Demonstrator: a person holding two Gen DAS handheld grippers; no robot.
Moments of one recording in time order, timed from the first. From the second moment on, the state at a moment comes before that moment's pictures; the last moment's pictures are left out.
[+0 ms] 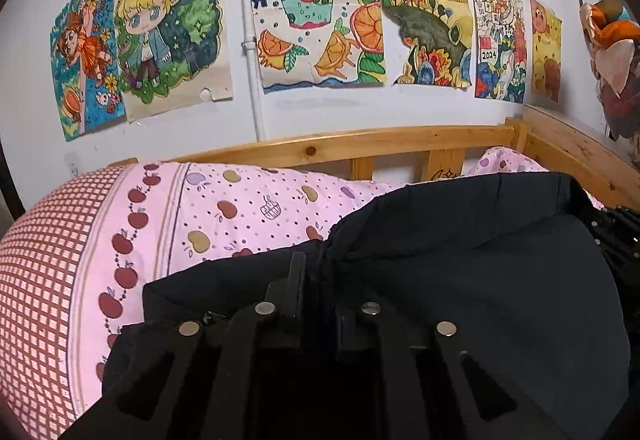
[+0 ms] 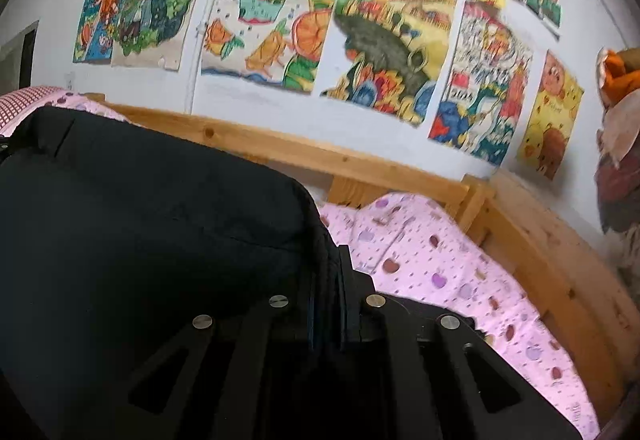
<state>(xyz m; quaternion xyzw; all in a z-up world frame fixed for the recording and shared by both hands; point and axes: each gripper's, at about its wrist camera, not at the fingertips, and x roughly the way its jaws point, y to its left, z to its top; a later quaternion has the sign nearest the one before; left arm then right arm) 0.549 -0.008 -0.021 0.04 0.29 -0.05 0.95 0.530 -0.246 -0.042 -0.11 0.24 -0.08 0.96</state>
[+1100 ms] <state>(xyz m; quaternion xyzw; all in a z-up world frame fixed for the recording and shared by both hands) 0.534 -0.007 -0.017 0.08 0.31 -0.10 0.94 0.495 -0.254 -0.034 -0.13 0.26 -0.01 0.96</state>
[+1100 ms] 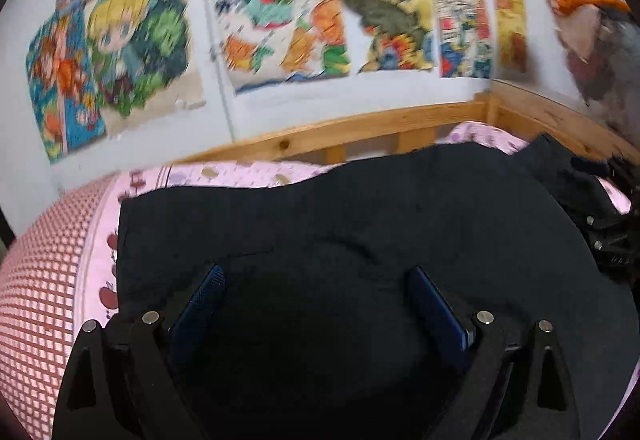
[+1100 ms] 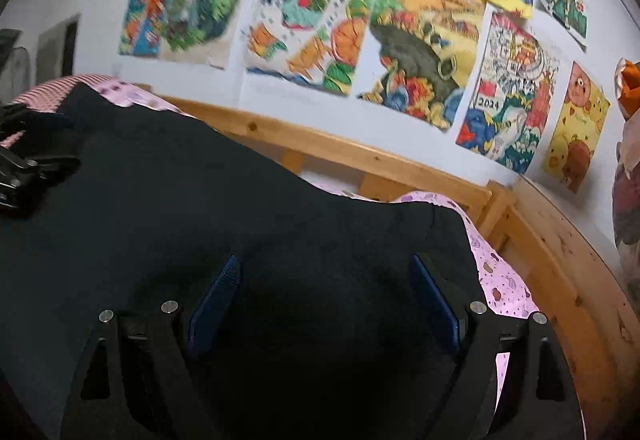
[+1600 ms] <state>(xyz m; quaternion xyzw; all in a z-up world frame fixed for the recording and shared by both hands) 0.596 0.035 -0.068 -0.05 0.40 -0.10 0.91 0.577 -0.296 -0.095 0.02 0.39 0.07 0.92</state>
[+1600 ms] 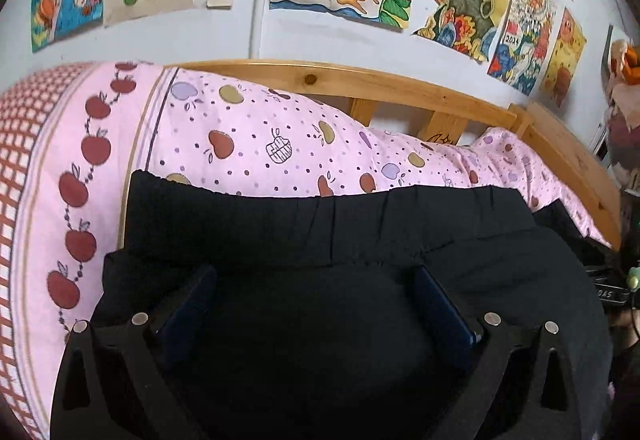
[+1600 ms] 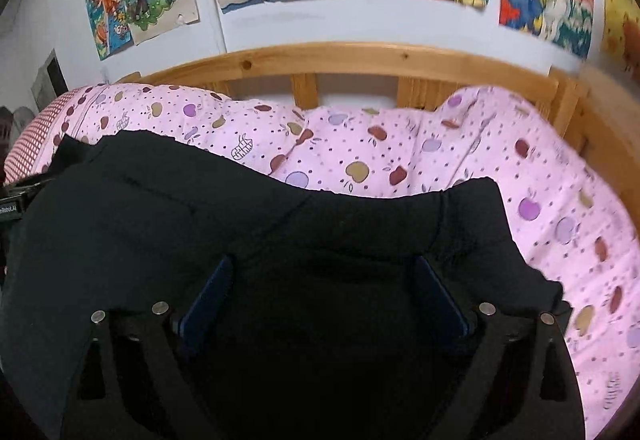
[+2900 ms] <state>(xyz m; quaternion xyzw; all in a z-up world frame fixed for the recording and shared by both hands) 0.579 0.041 -0.074 -0.06 0.36 -0.13 0.92 0.560 -0.319 -0.105 0.09 0.32 0.11 0.94</state>
